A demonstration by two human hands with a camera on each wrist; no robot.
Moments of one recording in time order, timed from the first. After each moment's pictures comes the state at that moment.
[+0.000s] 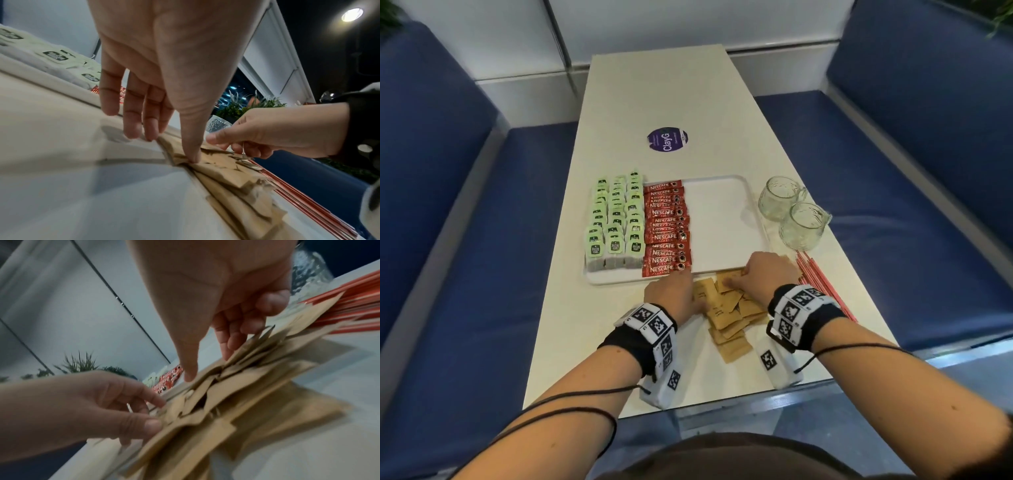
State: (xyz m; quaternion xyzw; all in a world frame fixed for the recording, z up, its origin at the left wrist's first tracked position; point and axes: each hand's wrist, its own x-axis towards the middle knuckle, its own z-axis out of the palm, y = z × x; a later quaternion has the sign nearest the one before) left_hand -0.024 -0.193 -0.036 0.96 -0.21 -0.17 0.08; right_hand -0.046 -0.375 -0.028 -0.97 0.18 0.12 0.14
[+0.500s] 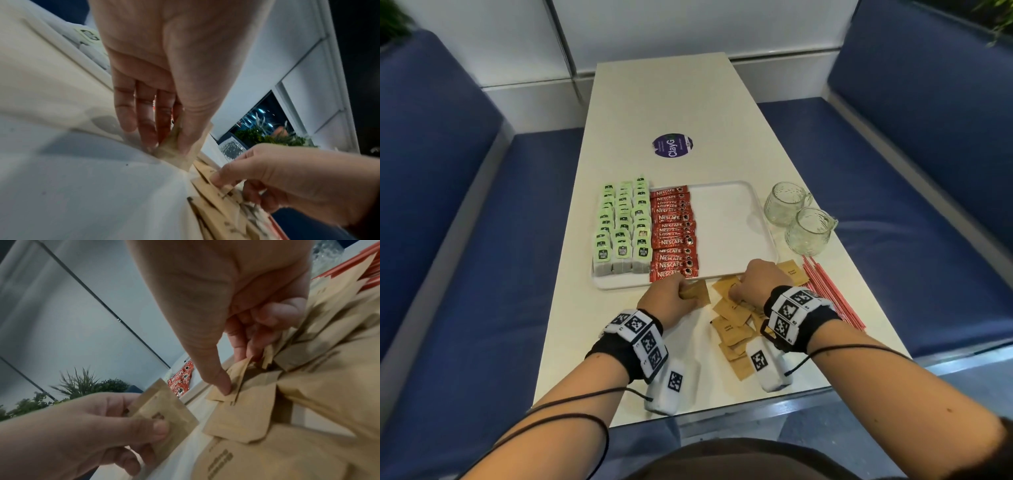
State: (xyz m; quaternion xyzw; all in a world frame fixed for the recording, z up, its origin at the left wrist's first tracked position) left_hand -0.015 -0.165 -0.042 0.93 -0.12 -0.21 0.29; right_hand -0.039 -0.357 -0.024 -0.93 0.21 0.20 0.23
